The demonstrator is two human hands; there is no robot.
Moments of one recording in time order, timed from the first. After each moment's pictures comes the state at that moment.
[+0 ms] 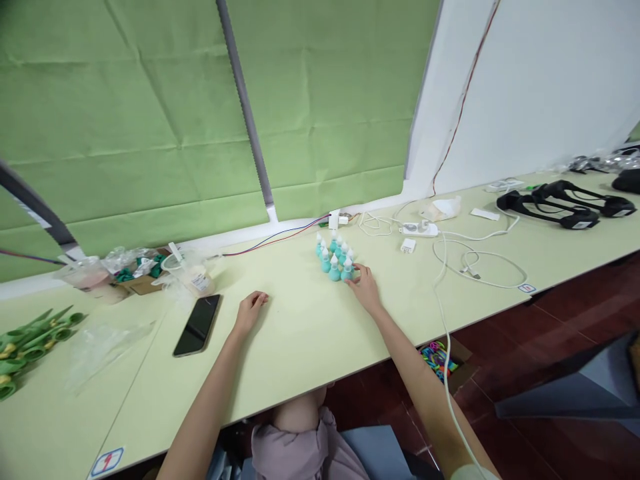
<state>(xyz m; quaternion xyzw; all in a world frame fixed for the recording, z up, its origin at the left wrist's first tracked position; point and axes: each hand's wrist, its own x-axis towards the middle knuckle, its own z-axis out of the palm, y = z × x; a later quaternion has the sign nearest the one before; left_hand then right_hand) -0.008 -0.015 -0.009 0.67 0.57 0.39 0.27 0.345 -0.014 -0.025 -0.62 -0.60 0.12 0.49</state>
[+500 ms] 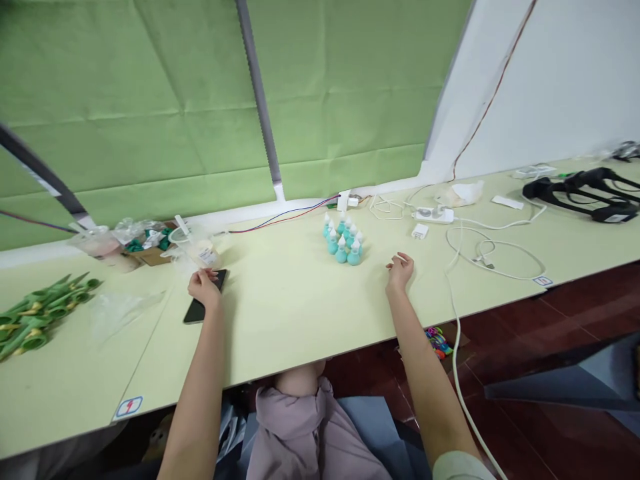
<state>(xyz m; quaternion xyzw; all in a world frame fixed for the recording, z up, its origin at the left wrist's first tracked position) -0.084 -0.014 0.009 0.34 0.65 0.68 0.03 0.388 -0.015 -0.029 -0.62 -0.19 0.23 0.72</state>
